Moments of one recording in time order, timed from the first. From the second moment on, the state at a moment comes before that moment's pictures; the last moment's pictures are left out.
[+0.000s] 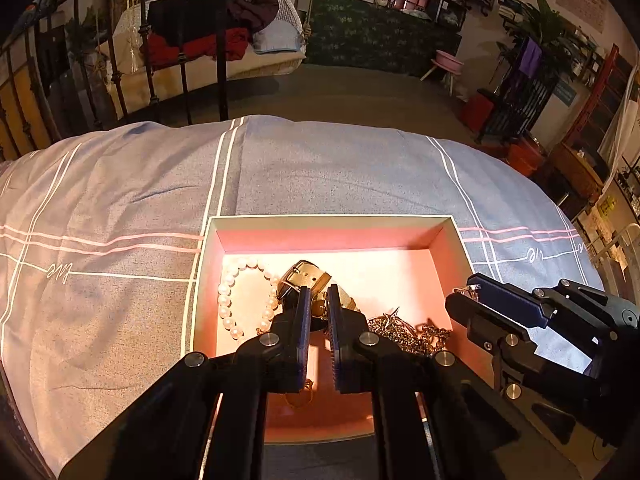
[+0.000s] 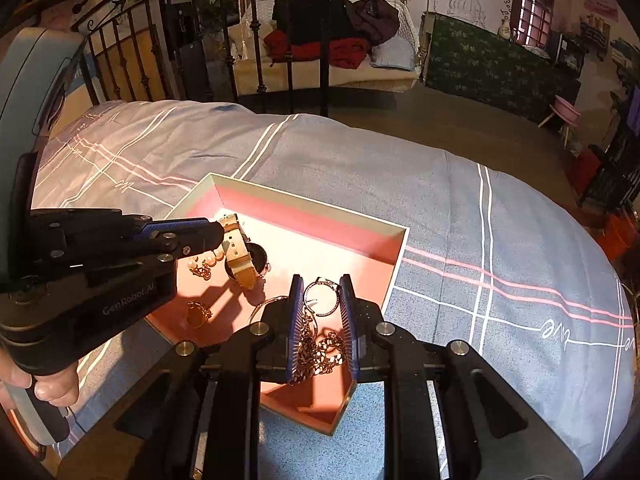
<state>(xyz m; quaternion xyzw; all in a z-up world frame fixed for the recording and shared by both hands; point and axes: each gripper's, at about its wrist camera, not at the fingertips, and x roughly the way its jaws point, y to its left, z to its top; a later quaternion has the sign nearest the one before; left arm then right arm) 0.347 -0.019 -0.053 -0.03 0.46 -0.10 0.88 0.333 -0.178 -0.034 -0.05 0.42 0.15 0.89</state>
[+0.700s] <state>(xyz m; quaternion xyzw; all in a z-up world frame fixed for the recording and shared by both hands) 0.350 -0.018 -0.050 -0.04 0.47 -0.09 0.88 0.326 -0.177 -0.044 -0.06 0.44 0.17 0.88</state>
